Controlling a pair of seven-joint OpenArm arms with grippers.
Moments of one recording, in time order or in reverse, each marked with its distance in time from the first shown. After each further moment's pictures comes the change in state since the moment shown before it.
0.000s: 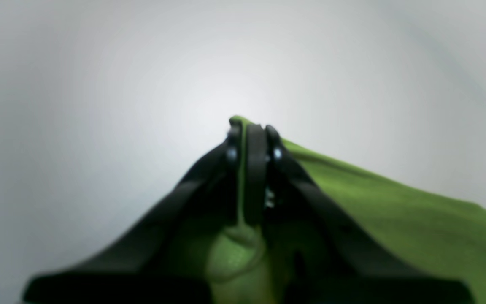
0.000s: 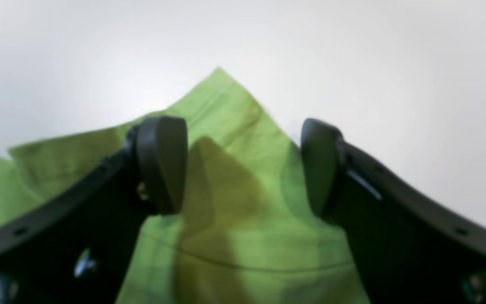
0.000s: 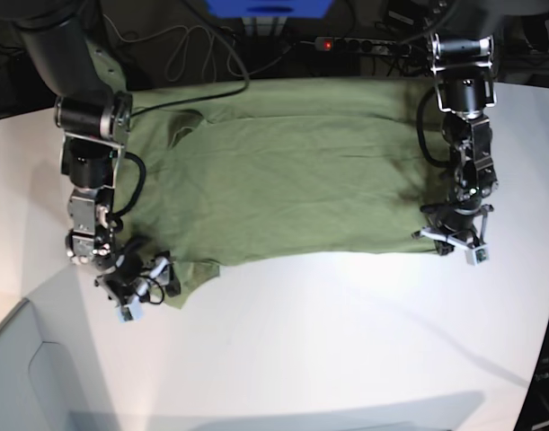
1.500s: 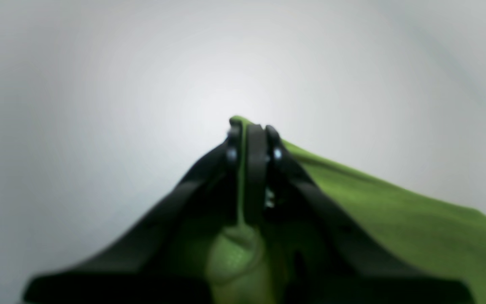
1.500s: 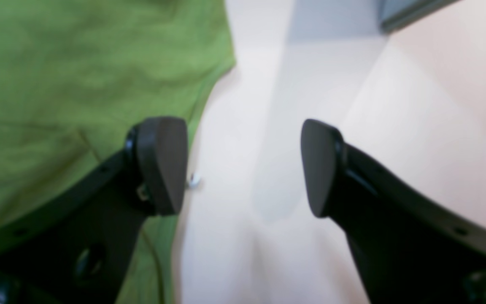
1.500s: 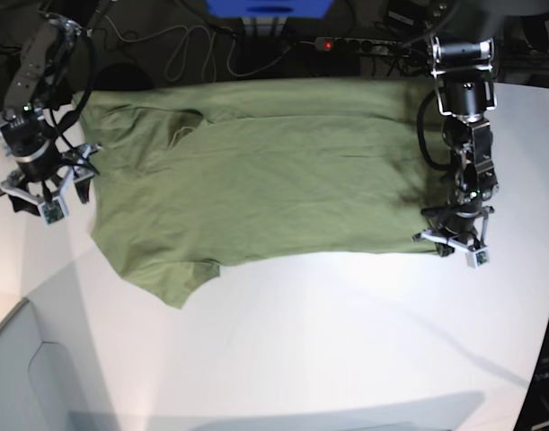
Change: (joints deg) left arm -1.5 0.0 -0.1 -0.4 0.2 0.1 1.0; right arm -42.1 0.8 17.0 78.9 9.7 8.0 -36.2
